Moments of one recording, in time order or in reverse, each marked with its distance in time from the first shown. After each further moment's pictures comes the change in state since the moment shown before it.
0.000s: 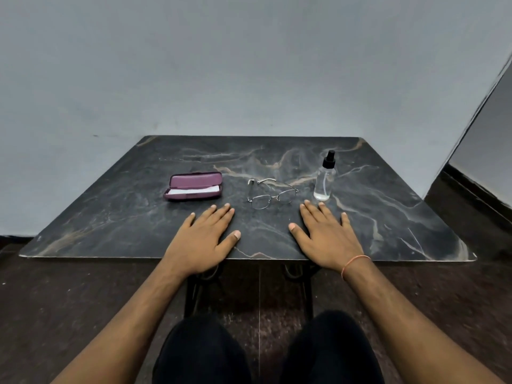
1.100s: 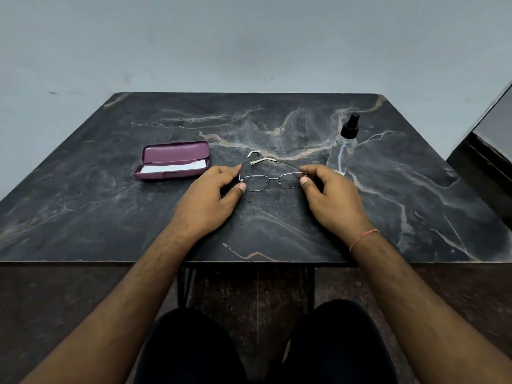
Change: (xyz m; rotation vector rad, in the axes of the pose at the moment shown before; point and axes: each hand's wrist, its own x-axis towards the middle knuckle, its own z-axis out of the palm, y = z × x) left_hand 0.073 0.015 0.000 -0.508 0.169 -0.068; right_hand 0.055 -0.004 -0.002 0.602 0.269 0.080
